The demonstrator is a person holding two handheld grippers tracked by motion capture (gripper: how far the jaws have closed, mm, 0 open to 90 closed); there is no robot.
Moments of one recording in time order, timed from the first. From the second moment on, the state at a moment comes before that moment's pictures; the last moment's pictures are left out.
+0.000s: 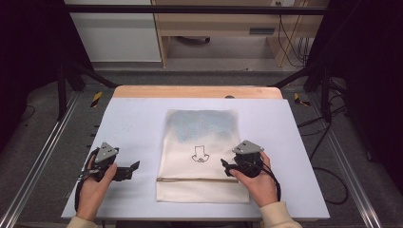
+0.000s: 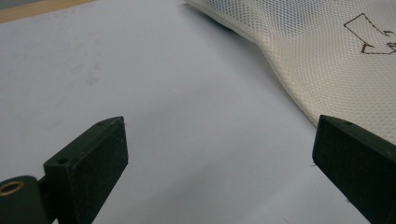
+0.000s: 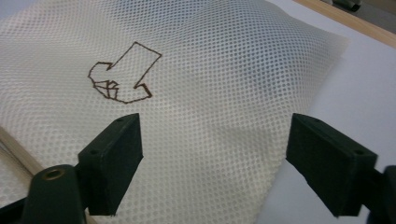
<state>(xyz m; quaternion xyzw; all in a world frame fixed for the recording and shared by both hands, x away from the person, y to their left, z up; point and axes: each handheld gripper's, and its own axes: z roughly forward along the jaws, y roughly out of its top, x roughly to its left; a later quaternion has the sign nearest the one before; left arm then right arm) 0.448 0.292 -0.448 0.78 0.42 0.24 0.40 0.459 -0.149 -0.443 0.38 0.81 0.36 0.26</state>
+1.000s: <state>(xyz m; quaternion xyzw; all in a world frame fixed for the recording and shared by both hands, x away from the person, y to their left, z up) 0.428 0.308 -0.453 0.80 0.42 0.23 0.37 0.466 -0.029 -0.423 0.21 0.94 0.26 0.12</state>
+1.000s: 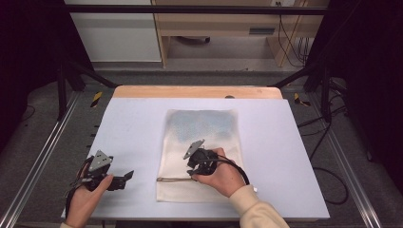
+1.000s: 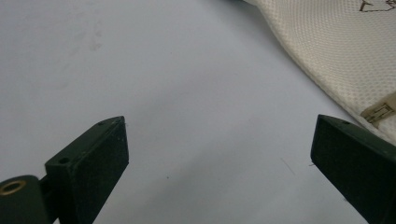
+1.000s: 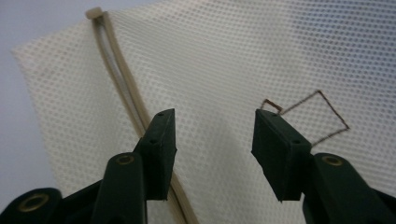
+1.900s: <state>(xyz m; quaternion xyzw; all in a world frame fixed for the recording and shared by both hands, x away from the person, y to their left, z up) 0.435 0.310 -0.454 0.79 0.41 0.21 0.40 0.449 0.033 -0.420 0.12 0.94 0.31 0.05</state>
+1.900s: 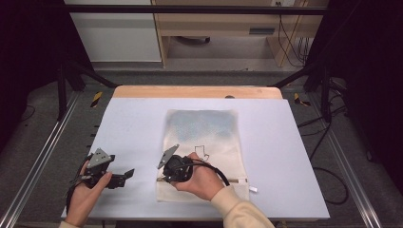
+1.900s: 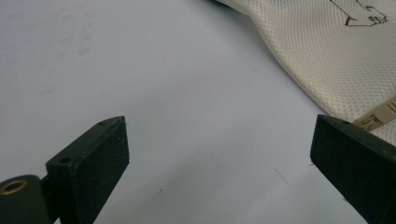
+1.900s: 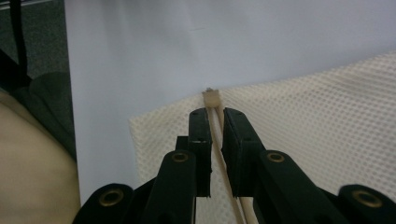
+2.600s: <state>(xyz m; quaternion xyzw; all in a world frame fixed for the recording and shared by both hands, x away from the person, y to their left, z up) 0.433 0.311 -0.452 0.80 0.41 0.20 0.40 0.461 0.064 -0.444 0.12 0.95 0.30 0.04</state>
